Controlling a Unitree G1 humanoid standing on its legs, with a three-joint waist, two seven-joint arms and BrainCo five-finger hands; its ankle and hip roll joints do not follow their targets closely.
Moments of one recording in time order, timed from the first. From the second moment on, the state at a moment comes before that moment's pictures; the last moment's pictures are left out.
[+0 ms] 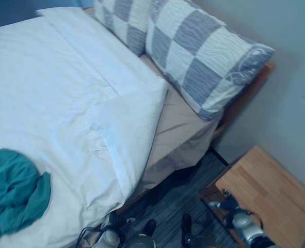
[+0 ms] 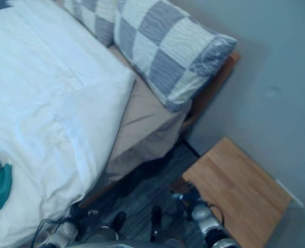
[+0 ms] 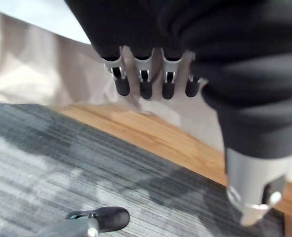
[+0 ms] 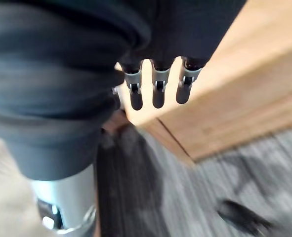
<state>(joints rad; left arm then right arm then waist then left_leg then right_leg) 0.01 0.28 -0.28 1.04 0.12 -0.07 0.22 -0.15 -0.31 0.27 0.83 0.00 -0.04 -0.22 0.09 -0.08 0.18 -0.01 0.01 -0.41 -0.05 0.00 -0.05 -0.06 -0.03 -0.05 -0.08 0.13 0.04</state>
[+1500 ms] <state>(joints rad) -0.12 0.33 -0.34 0.91 0.09 -0.11 0.22 -0.51 -0.61 0.13 0.58 -0.09 -0.06 -0.35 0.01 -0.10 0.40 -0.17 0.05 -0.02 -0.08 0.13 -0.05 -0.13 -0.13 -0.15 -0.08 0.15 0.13</state>
